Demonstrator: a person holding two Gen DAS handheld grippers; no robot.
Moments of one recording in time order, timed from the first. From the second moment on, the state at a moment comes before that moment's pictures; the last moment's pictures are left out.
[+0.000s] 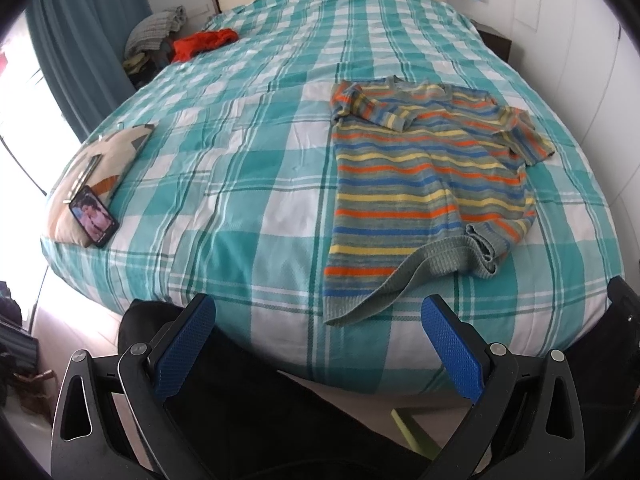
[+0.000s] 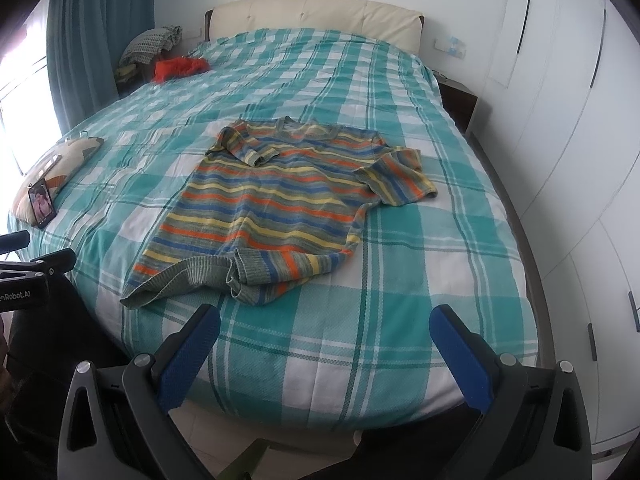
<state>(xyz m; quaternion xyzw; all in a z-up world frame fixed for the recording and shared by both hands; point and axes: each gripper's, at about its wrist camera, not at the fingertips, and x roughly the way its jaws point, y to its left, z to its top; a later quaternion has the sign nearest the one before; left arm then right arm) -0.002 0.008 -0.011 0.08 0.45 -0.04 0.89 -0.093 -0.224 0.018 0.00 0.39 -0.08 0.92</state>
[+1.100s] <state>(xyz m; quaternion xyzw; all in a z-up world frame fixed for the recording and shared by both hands) 0.012 0.043 -0.052 0.03 0.50 -0.04 0.86 -0.044 -0.290 -0.081 0.20 0.51 -0.05 0.83</state>
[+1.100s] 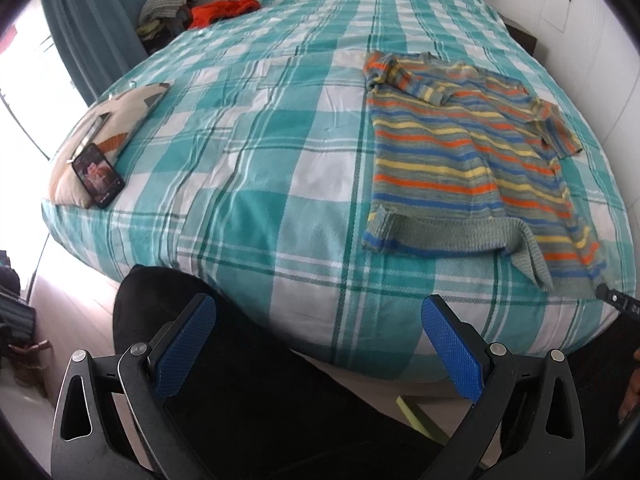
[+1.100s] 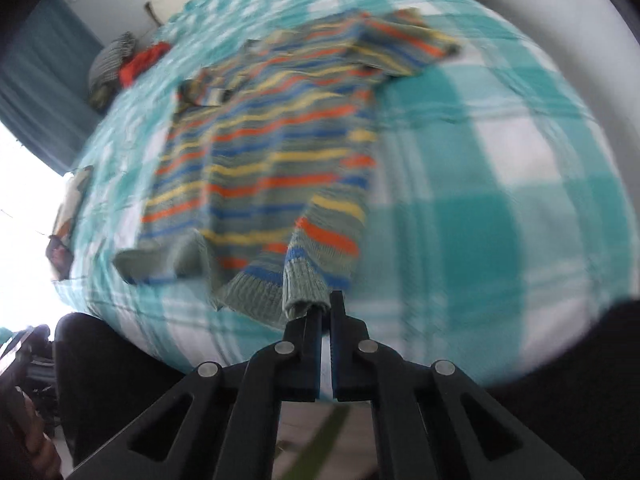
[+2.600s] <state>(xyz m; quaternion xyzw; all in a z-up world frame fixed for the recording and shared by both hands) 0.088 0.091 -0.107 -0.03 0.53 -0.24 0.82 0.007 -0.145 -0.136 0.09 0.61 0.47 0.63</state>
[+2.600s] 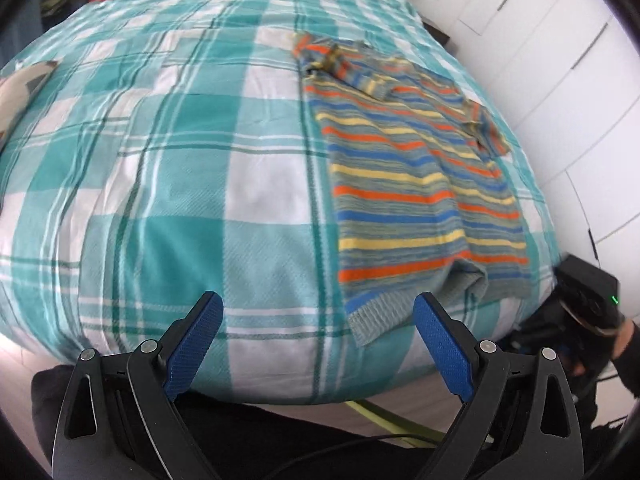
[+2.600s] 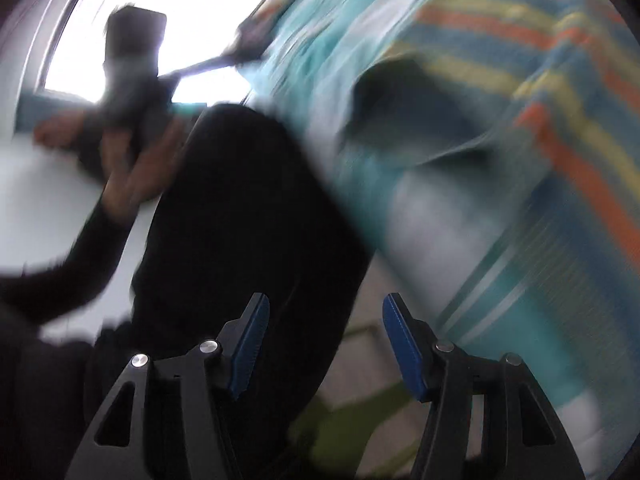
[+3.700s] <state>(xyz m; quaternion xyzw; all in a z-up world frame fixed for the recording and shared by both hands) 0.040 0.052 -0.118 0.02 0.57 -0.17 0.80 -0.063 -0.357 -0.064 0.15 0.56 0.02 0.81</state>
